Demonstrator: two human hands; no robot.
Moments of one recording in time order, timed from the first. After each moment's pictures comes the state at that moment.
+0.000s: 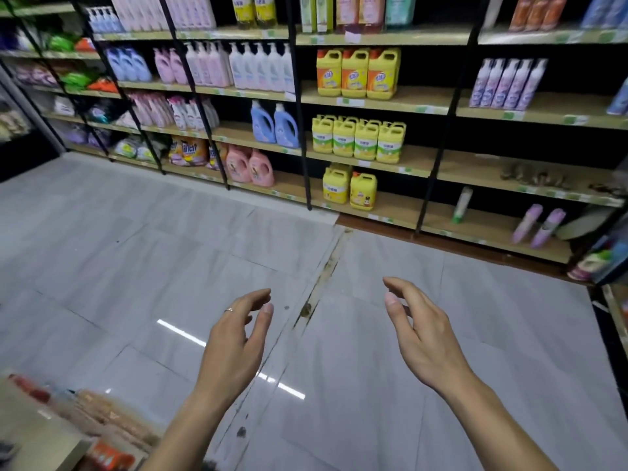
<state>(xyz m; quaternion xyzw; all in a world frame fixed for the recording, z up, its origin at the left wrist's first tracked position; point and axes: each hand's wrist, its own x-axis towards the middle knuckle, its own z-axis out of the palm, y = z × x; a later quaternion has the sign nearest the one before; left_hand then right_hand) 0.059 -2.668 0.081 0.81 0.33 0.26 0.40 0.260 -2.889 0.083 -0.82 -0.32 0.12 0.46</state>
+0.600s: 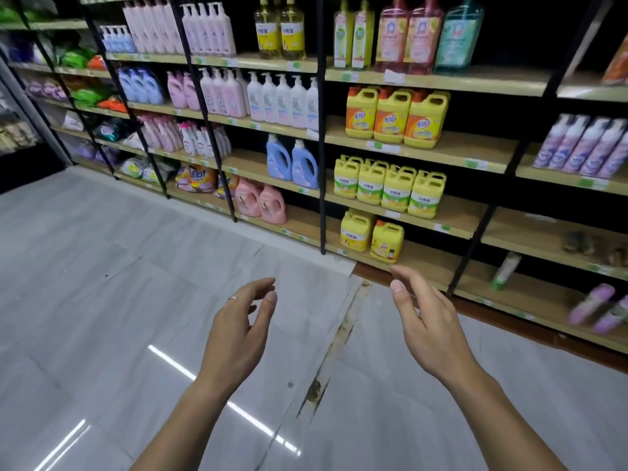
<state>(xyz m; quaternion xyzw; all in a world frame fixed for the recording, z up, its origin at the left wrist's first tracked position) 0.297 -2.383 0.101 0.80 0.33 0.30 0.40 0.503 -2.595 0.118 -0.80 -0.36 0.07 0.48</state>
